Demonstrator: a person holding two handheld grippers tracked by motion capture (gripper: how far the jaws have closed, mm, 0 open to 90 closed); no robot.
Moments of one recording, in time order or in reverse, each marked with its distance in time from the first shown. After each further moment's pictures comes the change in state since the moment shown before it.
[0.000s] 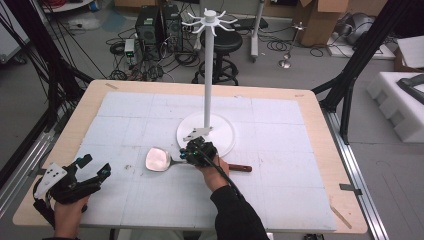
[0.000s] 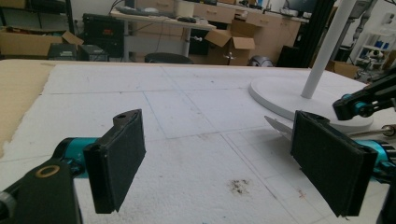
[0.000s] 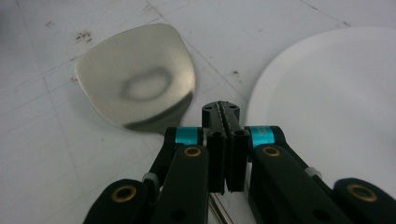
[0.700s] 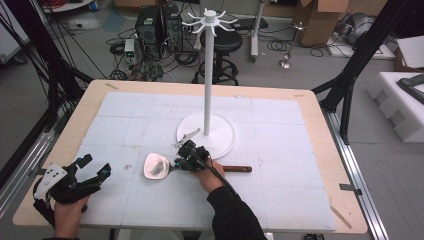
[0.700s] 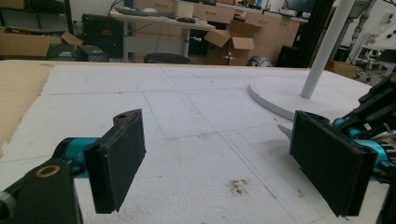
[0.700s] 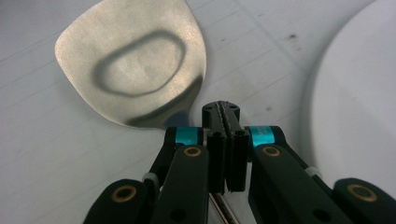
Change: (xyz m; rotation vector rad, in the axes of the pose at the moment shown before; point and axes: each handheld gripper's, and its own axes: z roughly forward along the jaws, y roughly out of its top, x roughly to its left) left arm 0.000 0.000 0.000 0.001 0.000 0.002; right arm 0.013 -0.003 0.017 0.153 0.111 0.006
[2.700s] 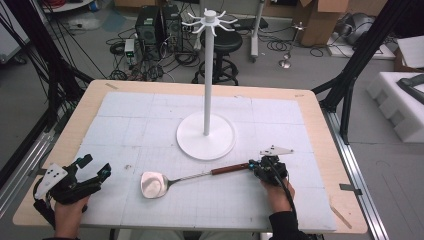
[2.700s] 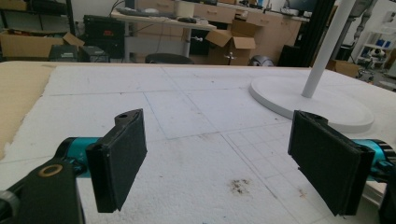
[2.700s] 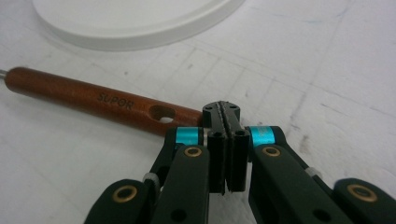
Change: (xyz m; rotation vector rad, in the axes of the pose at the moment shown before) left arm -0.001 0.000 0.000 -0.003 0.006 0.005; right arm -0.075 -0.156 -0.129 -0.190 -0.364 0.306
